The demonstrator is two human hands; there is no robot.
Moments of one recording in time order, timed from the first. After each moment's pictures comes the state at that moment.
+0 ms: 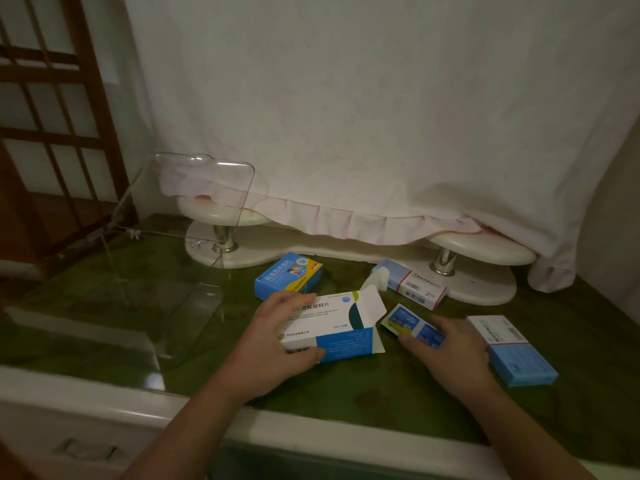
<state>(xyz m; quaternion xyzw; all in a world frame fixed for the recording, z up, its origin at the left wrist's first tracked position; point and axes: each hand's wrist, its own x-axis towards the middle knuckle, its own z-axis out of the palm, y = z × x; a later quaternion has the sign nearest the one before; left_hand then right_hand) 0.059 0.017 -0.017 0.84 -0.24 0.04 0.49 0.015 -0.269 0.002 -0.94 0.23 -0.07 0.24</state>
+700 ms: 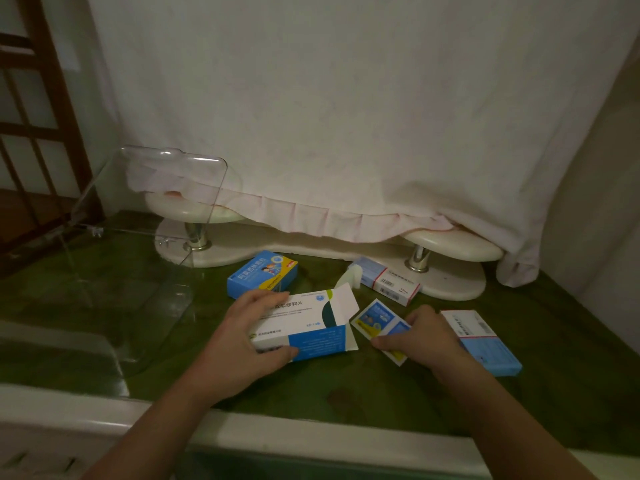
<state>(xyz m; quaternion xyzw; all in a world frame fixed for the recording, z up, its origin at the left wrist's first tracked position) 0.062 0.016 -0.021 0.84 -0.25 0.06 0.48 0.033 -0.277 0.018 -0.91 0.30 0.02 0.30</state>
